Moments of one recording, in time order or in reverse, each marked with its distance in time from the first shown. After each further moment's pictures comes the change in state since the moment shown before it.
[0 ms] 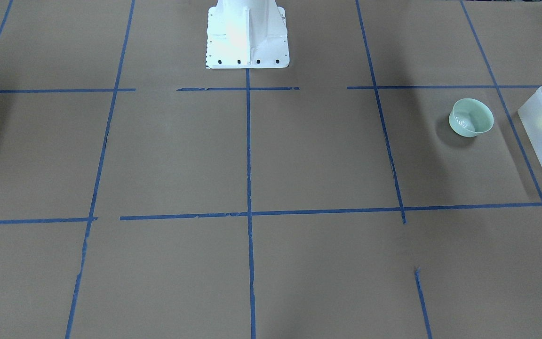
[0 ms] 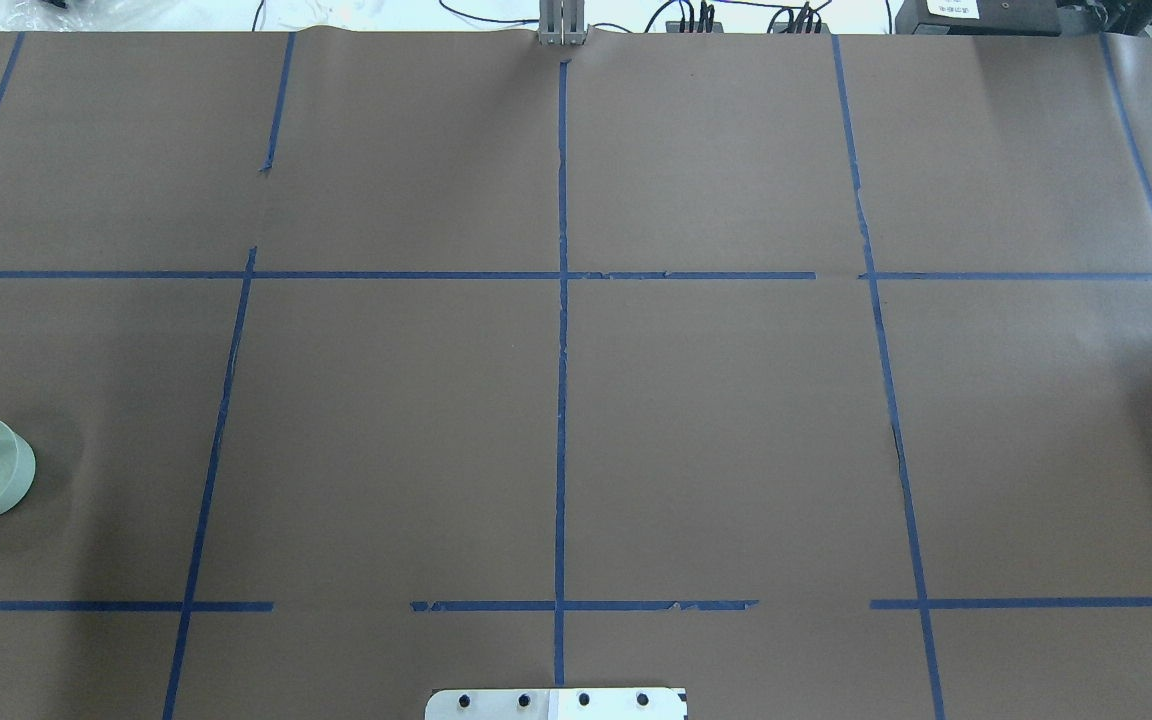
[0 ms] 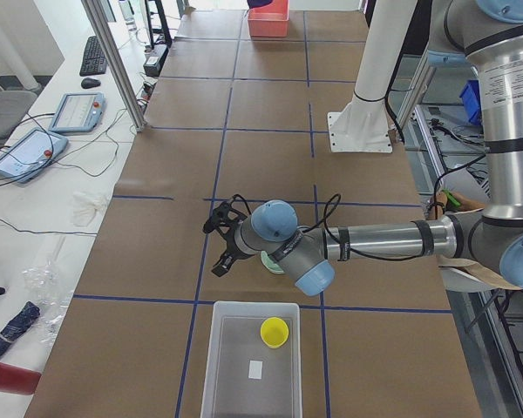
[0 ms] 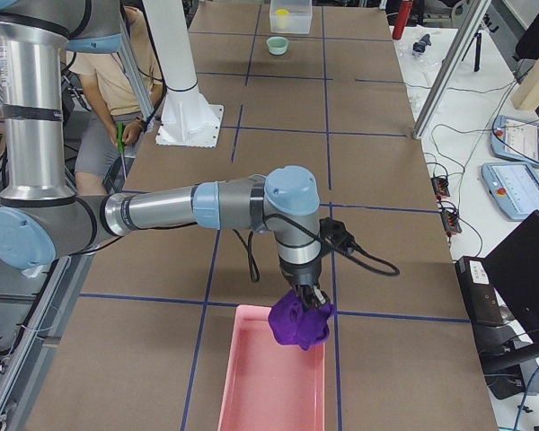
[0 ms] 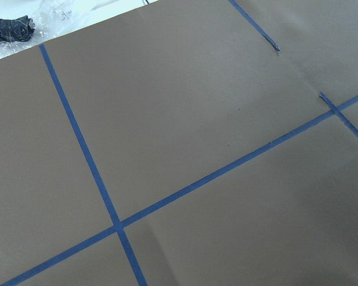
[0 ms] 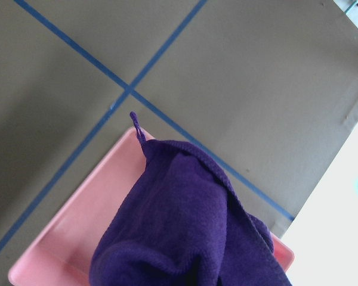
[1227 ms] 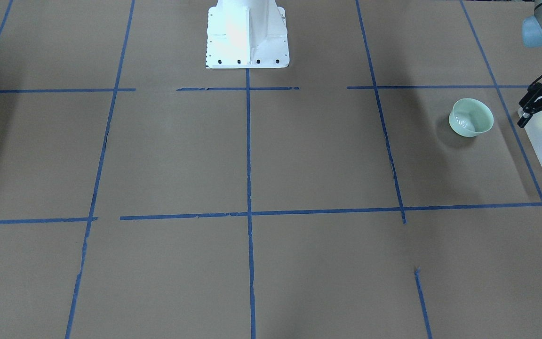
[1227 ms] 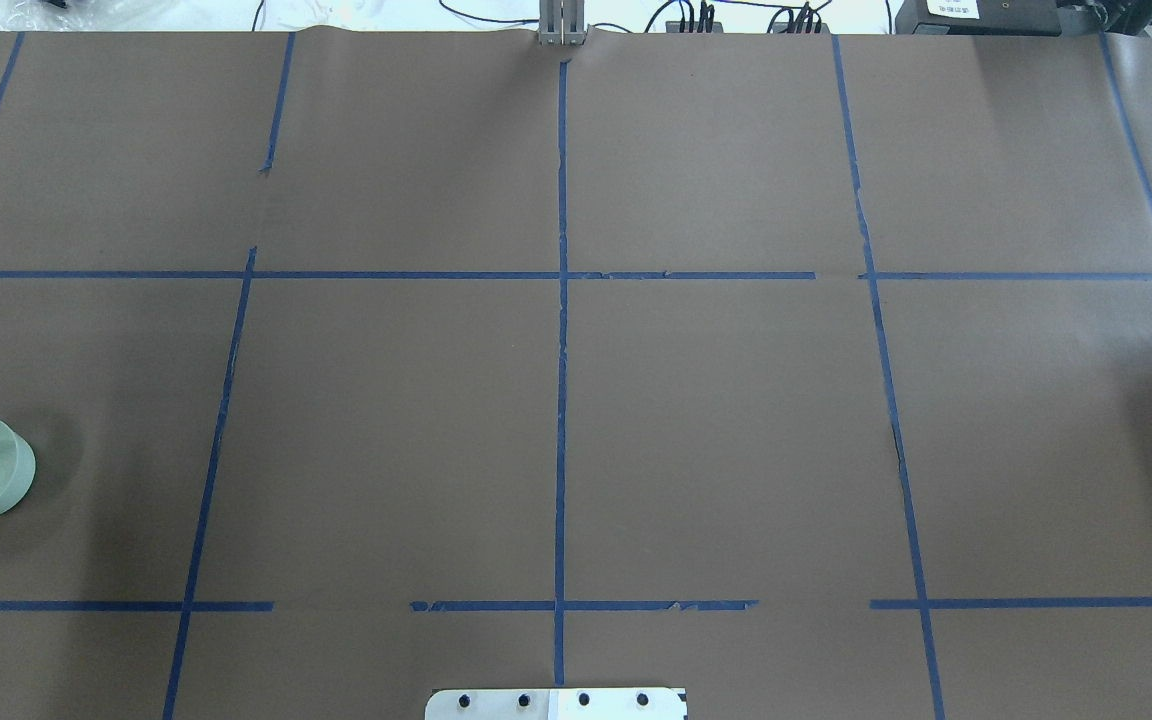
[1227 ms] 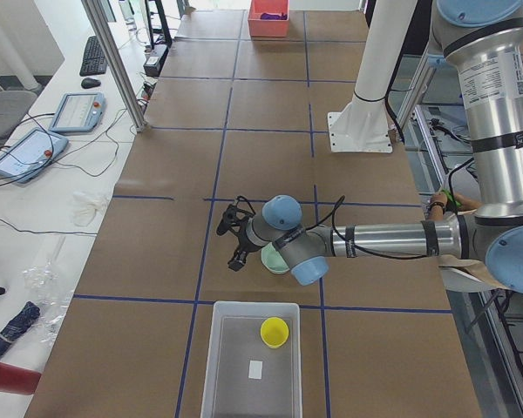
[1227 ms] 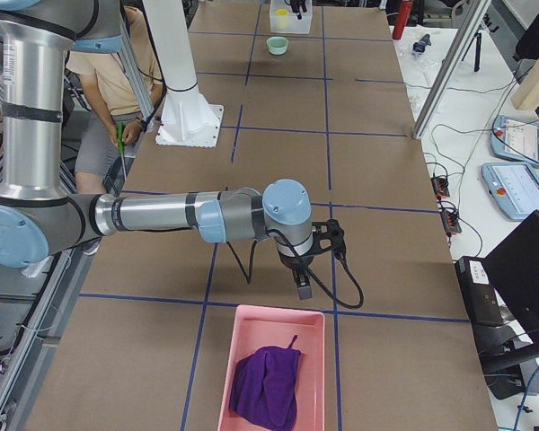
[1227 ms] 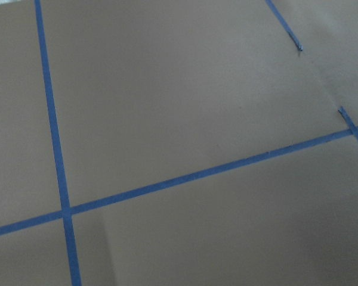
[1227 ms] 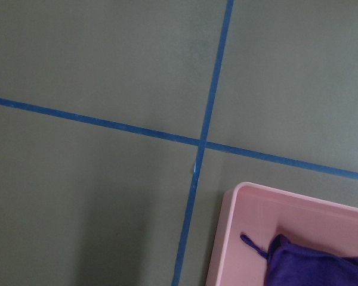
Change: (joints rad) left arm 0.295 0.085 -0.002 -0.179 0.269 -0.401; right arm -0.237 -0.119 0.077 0.273 0.200 0.770
